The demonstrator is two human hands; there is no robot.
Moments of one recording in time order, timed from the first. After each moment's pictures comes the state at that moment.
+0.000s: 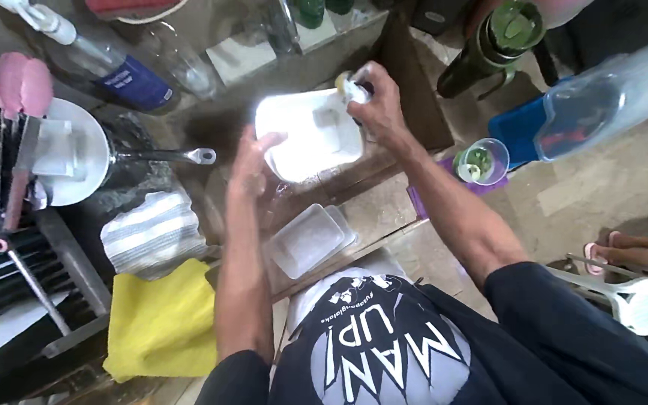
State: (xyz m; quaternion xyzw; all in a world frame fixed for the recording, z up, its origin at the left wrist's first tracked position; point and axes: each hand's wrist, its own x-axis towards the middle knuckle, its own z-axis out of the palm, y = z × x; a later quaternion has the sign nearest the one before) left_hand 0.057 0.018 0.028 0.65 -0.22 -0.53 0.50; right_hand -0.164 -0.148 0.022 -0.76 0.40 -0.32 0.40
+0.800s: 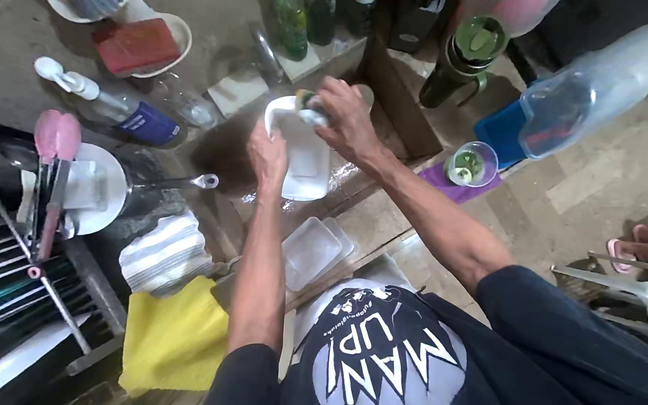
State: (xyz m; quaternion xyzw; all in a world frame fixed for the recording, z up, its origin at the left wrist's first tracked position) left_hand 0.018 -0.037 0.041 0.83 -0.41 -0.21 0.33; right_hand -0.144 -0.120 0.063 -0.87 0.29 -0.33 0.21
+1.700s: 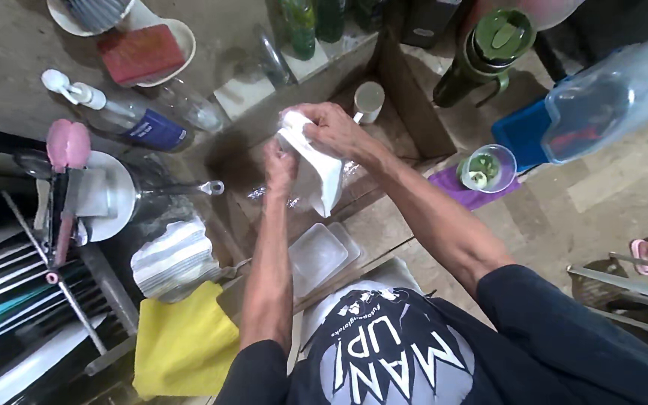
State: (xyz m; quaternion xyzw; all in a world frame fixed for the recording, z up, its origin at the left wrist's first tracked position) left_hand 0.021 -0.038 -0.003 0.63 -0.39 -0.33 0.58; right_hand -0.118 -0.134 0.070 -0.78 0.26 -0.20 0.53
